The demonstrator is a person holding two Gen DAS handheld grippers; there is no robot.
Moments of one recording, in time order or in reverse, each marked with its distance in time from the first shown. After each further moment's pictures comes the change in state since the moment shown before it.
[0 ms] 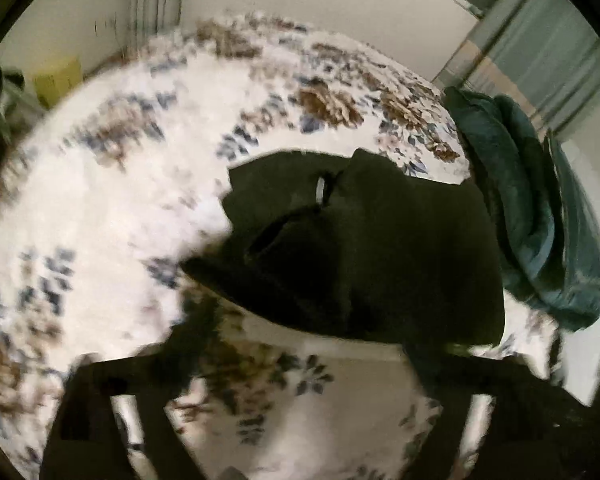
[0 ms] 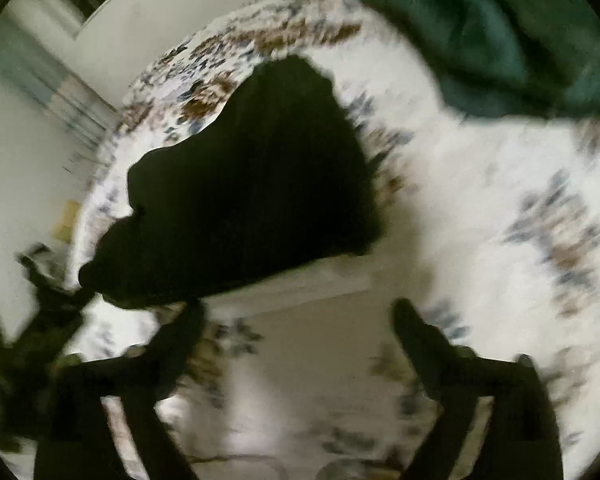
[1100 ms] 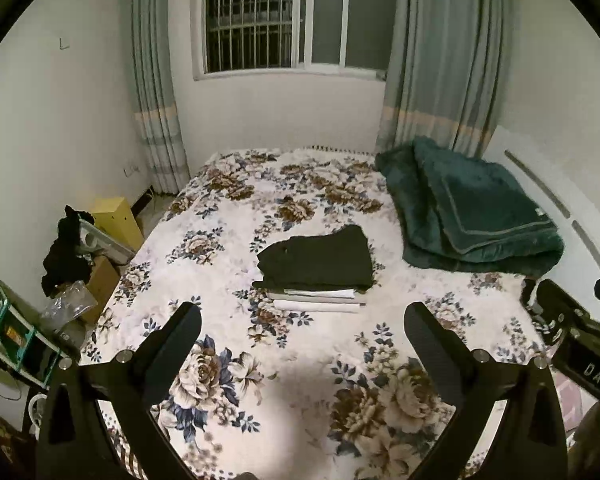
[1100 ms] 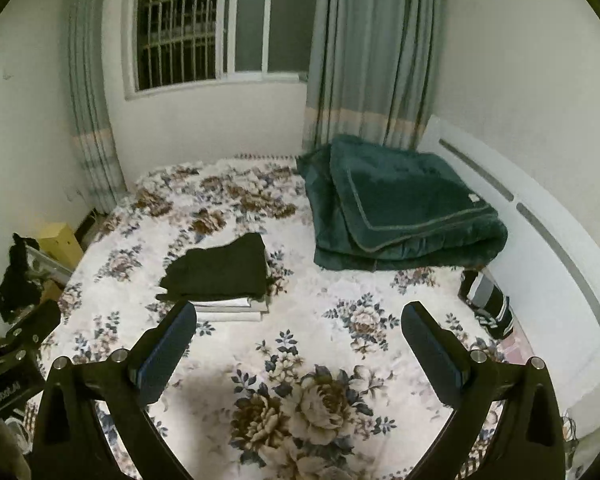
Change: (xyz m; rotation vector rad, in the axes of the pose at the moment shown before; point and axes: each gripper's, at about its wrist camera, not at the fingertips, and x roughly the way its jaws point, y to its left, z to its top) left arm -0.444 -0.118 -0.147 0.270 -0.329 0.102; right arm -0.590 0.025 -0.217 -0.198 -0.518 -0.210
